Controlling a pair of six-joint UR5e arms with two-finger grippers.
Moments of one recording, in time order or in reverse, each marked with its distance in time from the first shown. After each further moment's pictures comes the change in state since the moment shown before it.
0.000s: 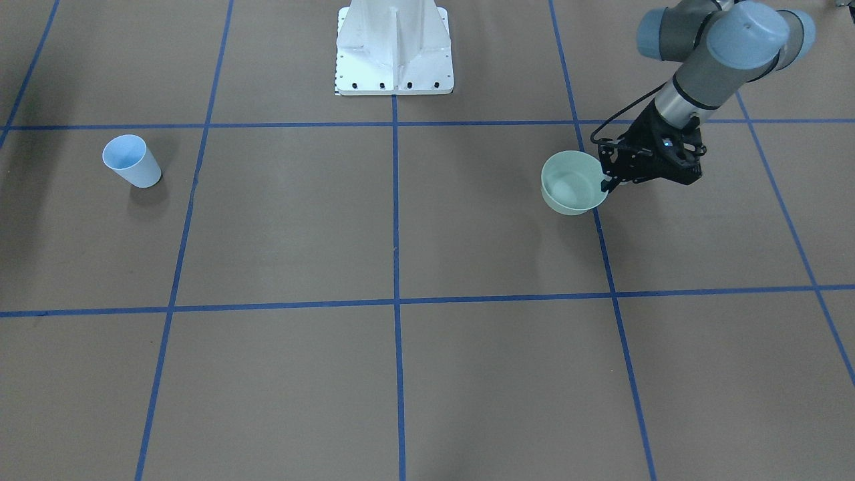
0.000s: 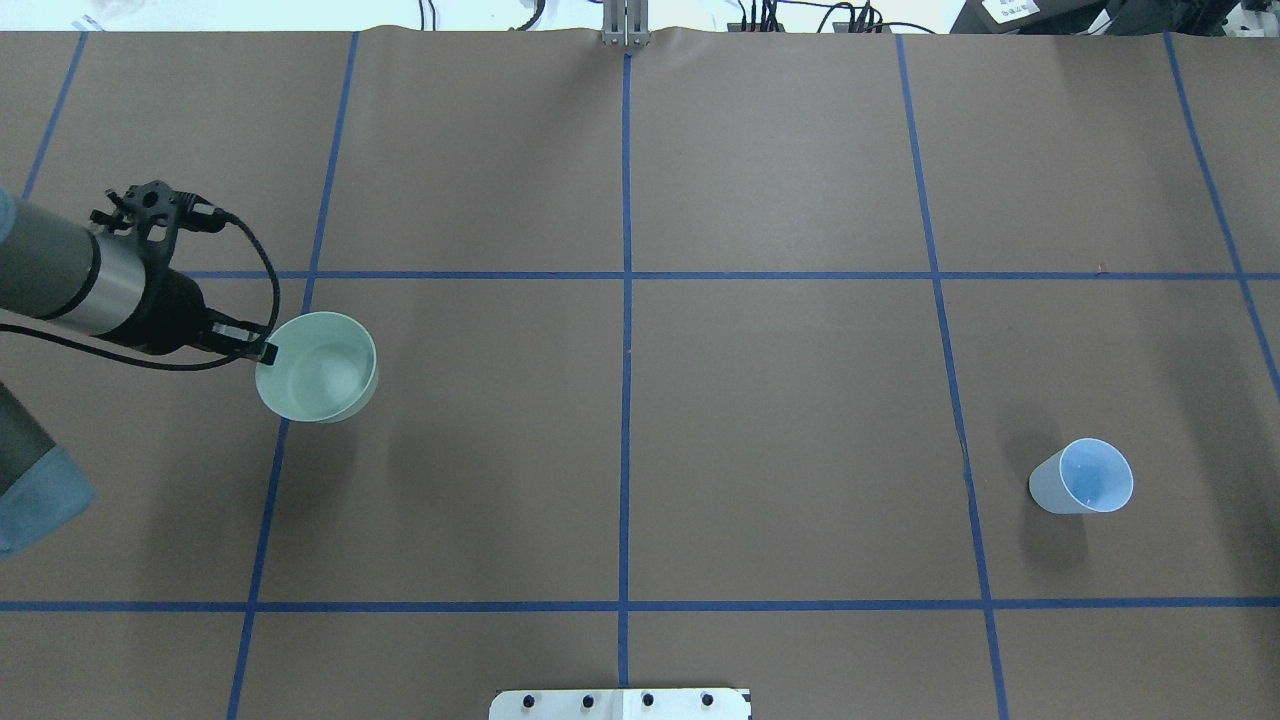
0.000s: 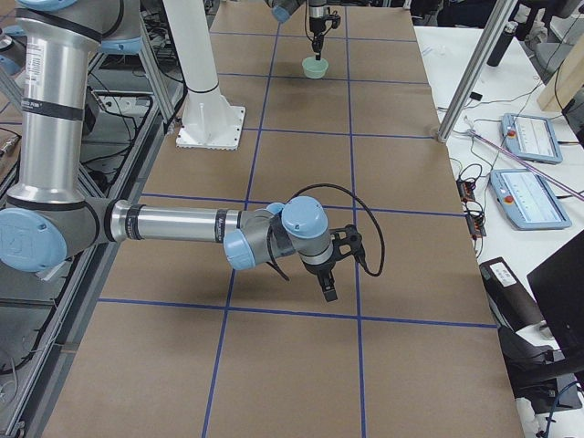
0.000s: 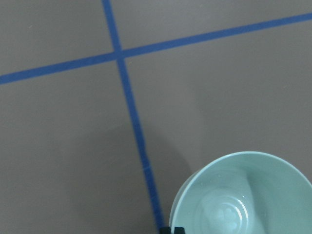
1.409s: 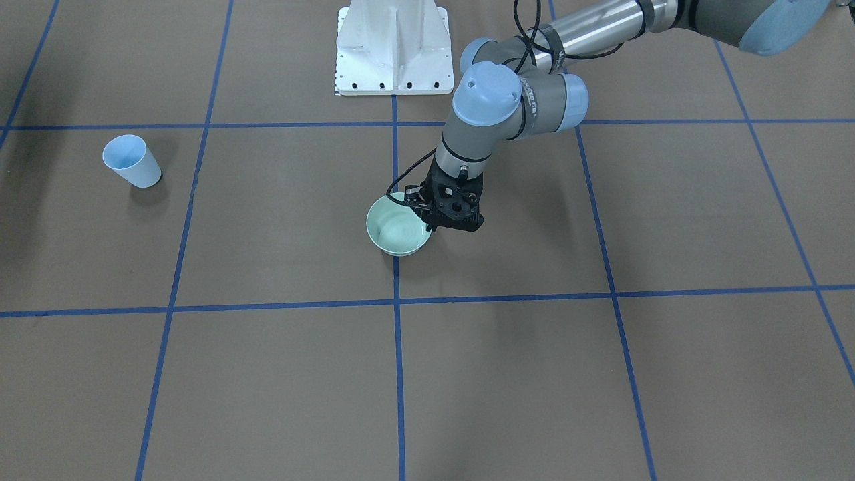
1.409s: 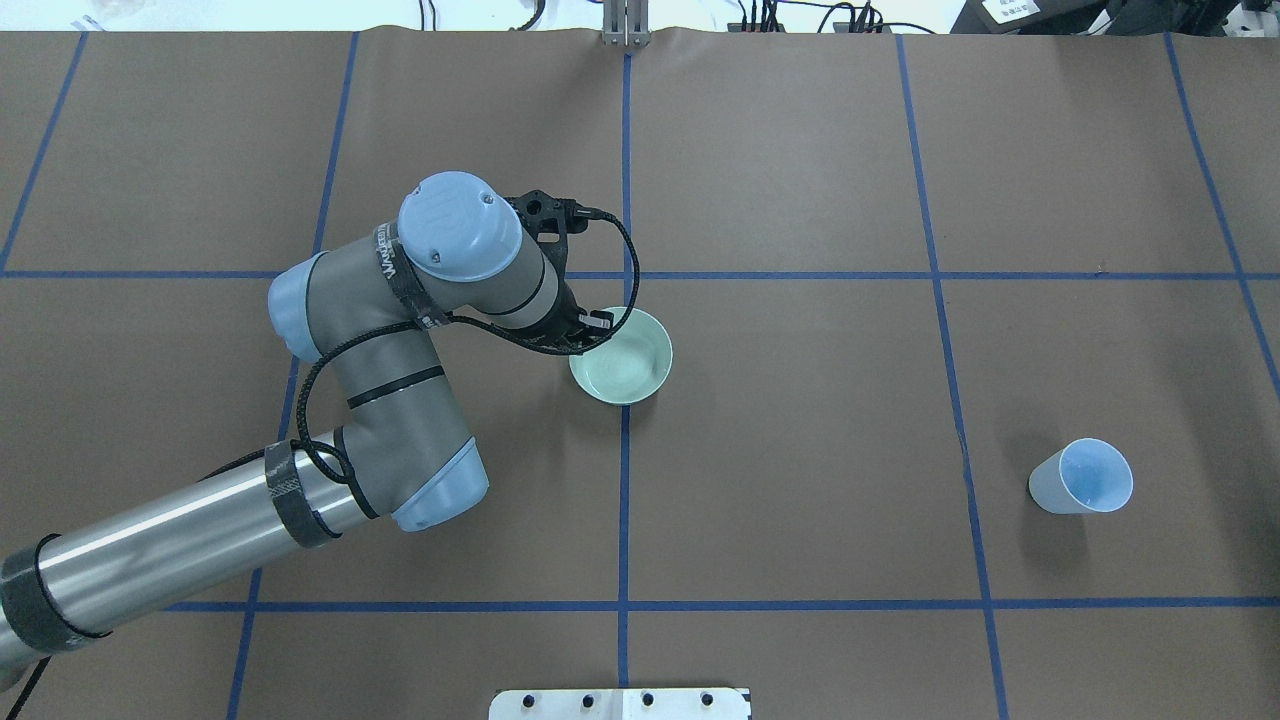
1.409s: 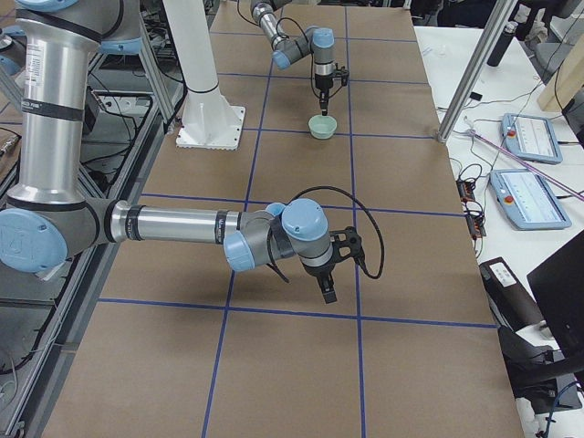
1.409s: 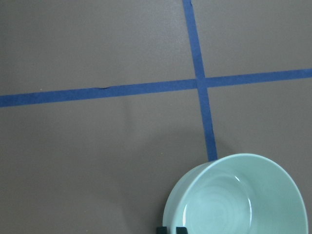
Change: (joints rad) left arm 0.240 -0.566 0.431 0.069 0.214 -0.255; right arm 0.000 0.002 -0.006 0.000 0.000 0.000
